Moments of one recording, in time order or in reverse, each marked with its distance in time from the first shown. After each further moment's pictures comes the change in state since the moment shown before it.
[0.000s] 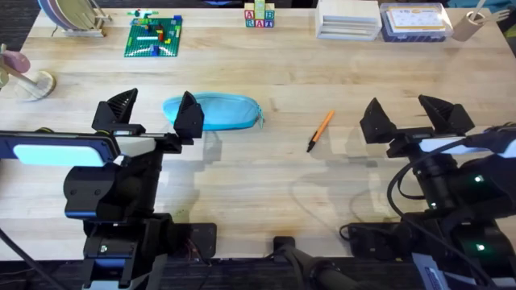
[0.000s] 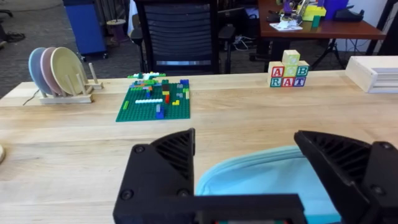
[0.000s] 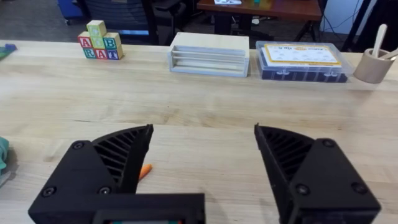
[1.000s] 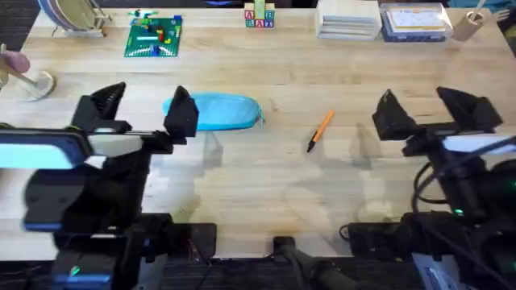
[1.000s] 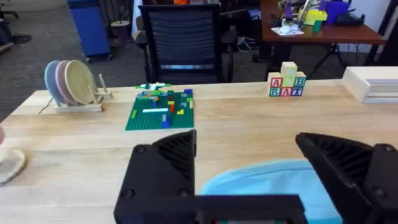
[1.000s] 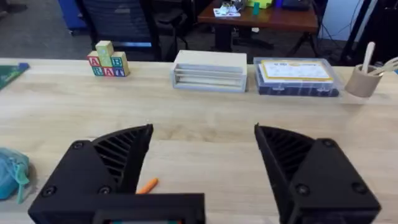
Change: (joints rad) left arm 0.000 0.000 0.163 -0.175 -0.003 0.011; right arm 0.000 0.002 0.157 -0.128 -0.001 0.017
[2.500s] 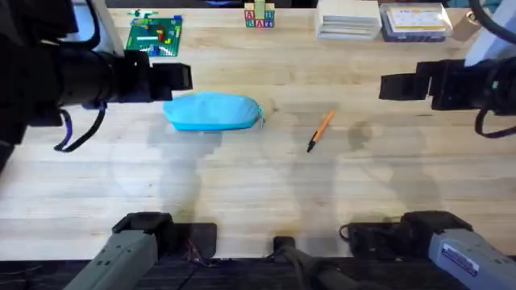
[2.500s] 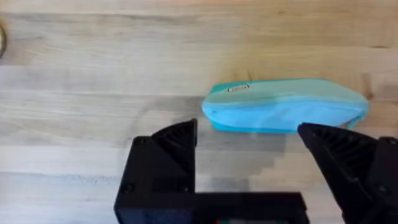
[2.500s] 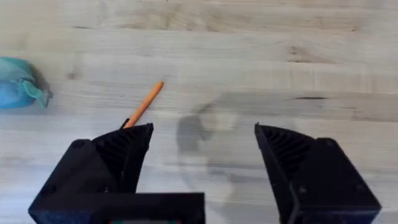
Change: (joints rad) left arm 0.000 0.970 0.864 -0.755 -0.031 -0.047; right arm 0.000 0.955 0.853 -0.760 -0.007 0.003
